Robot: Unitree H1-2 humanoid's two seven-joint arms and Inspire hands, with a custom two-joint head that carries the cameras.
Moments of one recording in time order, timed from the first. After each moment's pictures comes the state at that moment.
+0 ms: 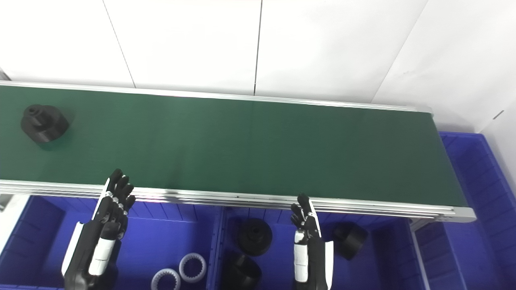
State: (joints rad) left arm 0.48 -0.02 -0.22 -0.50 -0.01 0.08 -0.10; right arm 0.62 0.14 0.23 -0.19 -0.08 -0.34 -0.33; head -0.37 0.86
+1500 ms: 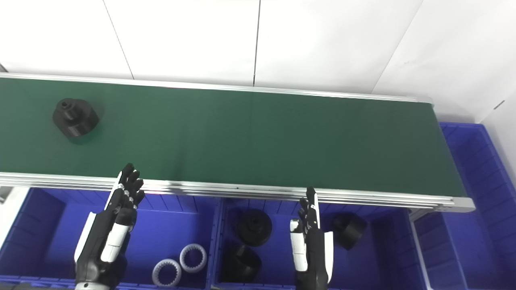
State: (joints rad) left arm 0.46 -0.01 -0.26 -0.52 0.02 0.18 -0.09; right arm 0.63 0.16 0.19 -0.22 -0.12 -0.26 -0.29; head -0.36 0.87
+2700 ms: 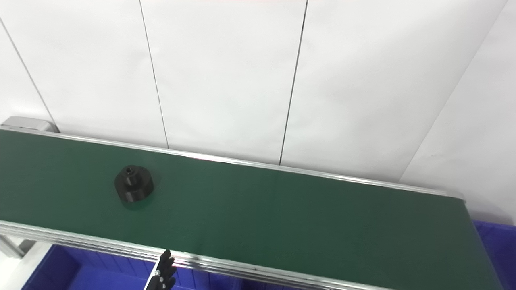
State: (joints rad) left arm 0.47 -0.07 -0.30 -0.23 0.07 -0.11 -0.03; right arm 0.59 0.15 0.11 -0.02 0.05 -0.40 -0.17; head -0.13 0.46
